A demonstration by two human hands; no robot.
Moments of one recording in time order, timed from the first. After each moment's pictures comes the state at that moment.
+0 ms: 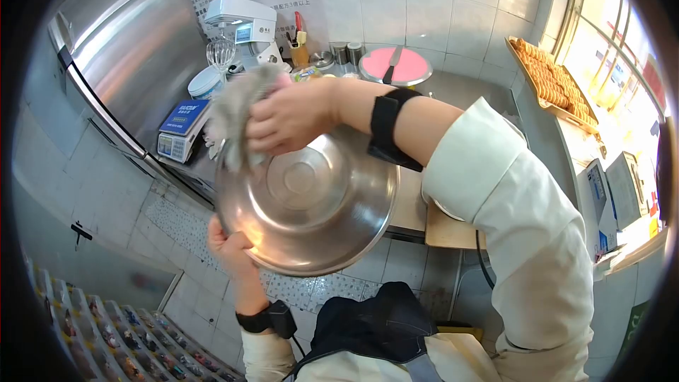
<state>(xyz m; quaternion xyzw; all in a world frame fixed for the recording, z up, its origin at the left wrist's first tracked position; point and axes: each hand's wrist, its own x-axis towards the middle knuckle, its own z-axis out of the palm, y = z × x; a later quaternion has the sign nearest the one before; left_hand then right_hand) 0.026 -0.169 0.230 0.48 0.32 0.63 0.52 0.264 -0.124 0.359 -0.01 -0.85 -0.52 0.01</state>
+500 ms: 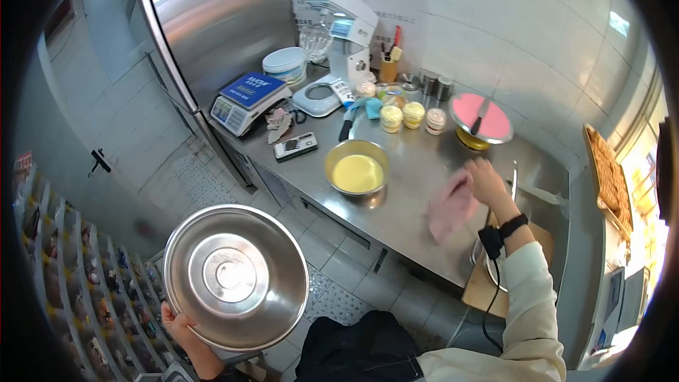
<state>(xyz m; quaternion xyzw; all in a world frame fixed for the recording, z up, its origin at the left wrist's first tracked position) -0.200 -0.207 0.202 0.33 0.49 0.74 0.32 0.411 -0.137 0.182 -0.72 -0.66 -0.11 0.16</state>
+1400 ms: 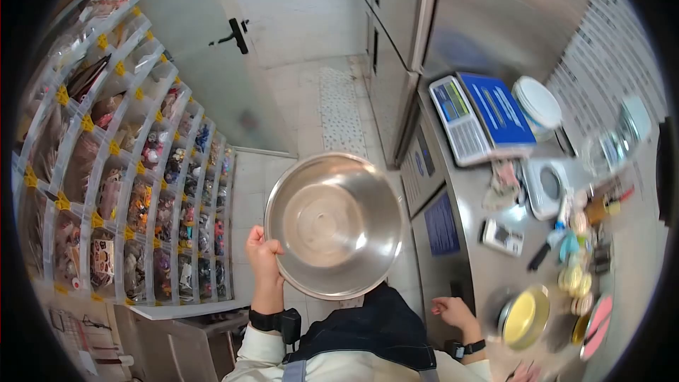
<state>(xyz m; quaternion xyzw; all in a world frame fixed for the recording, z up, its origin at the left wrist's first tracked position) -0.382 0.037 0.151 0.09 0.56 0.78 0.27 0.020 0.105 0.031 -0.49 -0.73 0.48 -0.05</state>
